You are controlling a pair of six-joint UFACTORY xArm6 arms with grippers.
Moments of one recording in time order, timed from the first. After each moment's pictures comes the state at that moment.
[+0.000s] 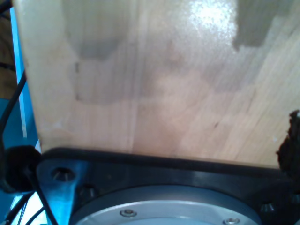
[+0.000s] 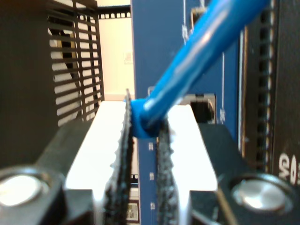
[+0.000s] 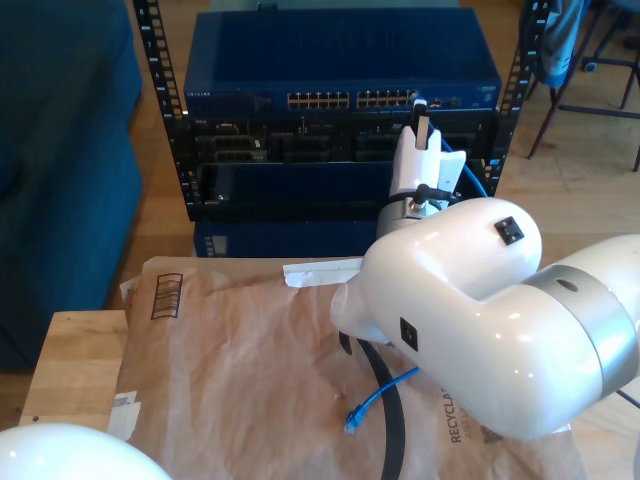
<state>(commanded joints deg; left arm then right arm) 99.2 -30.5 -4.6 1.7 57.4 -0.6 26.9 43.7 -70.6 39.3 -77.3 76.2</state>
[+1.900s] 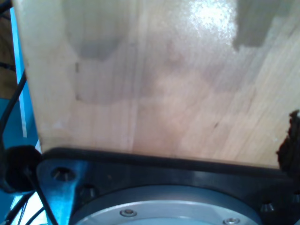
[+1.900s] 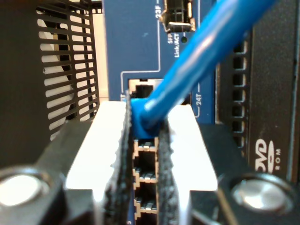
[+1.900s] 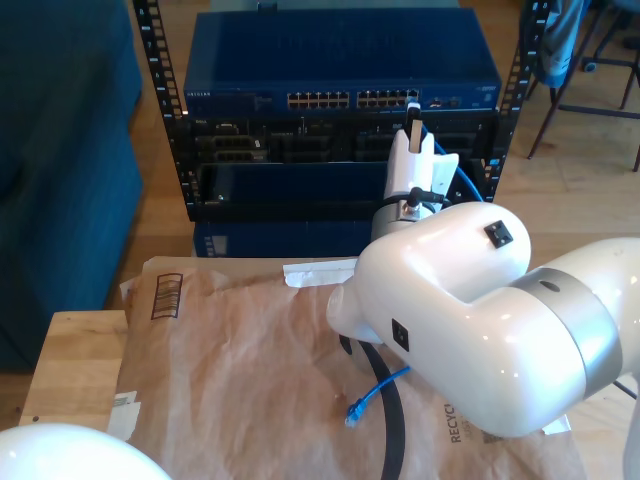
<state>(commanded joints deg) 99.2 -30.5 -4.6 1.7 57.4 -0.6 27.2 46.5 -73.3 38.7 -77.7 76.2</state>
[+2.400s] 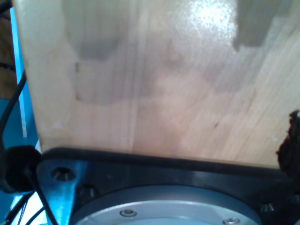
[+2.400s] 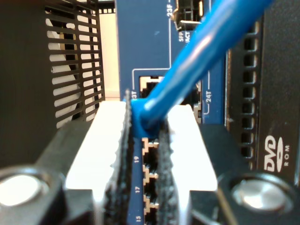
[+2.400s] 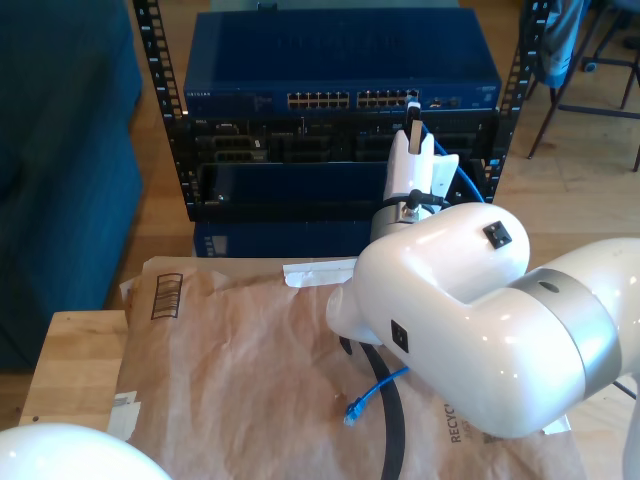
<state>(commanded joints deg) 99.2 -30.5 -4.6 1.7 57.4 -0.6 27.3 46.5 -72.8 38.8 -78.6 76.2</state>
